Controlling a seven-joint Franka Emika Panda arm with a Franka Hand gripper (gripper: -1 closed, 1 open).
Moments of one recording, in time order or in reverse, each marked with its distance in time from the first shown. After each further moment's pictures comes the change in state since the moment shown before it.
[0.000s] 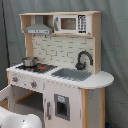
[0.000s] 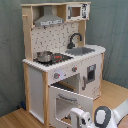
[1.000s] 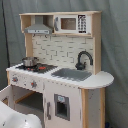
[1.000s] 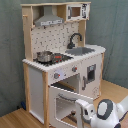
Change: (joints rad) arm 0.028 0.143 -0.003 -0.189 0.026 -0.114 -0.013
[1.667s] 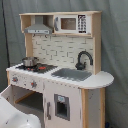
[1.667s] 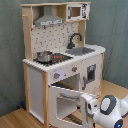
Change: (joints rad) arm 0.028 0.113 -0.001 -0.130 0.000 -0.114 0.000
